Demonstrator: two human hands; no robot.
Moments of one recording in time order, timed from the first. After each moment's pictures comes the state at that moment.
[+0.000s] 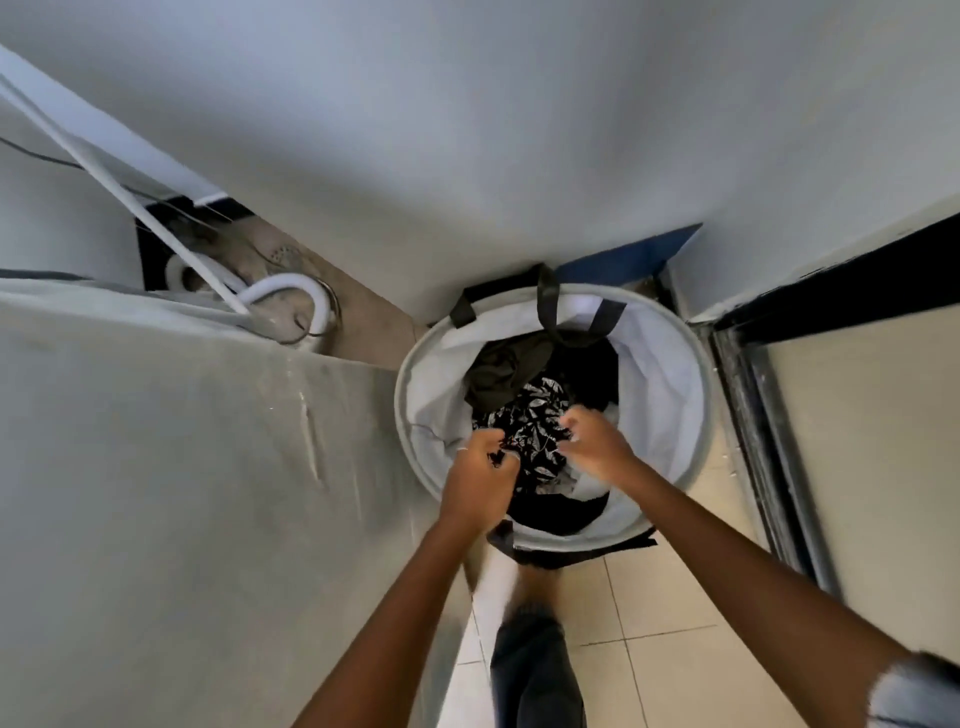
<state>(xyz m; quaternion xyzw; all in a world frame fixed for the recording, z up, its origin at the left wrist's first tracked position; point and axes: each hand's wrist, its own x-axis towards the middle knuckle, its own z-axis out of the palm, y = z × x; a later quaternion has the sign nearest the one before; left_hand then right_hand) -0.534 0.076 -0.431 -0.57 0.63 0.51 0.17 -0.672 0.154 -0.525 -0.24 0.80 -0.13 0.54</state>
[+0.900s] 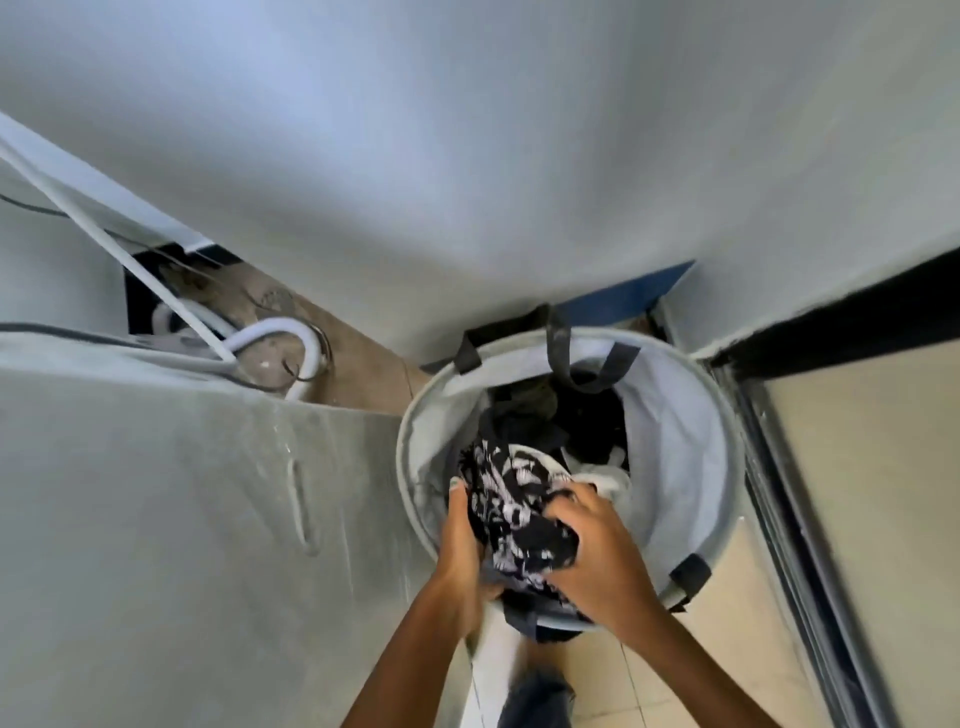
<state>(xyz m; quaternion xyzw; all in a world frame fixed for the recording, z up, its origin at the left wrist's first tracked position) -0.535 0.072 -0.406 -0.69 0.18 0.70 0.06 -0.618 0.184 -0.455 -0.37 0.80 -0.30 0.36</state>
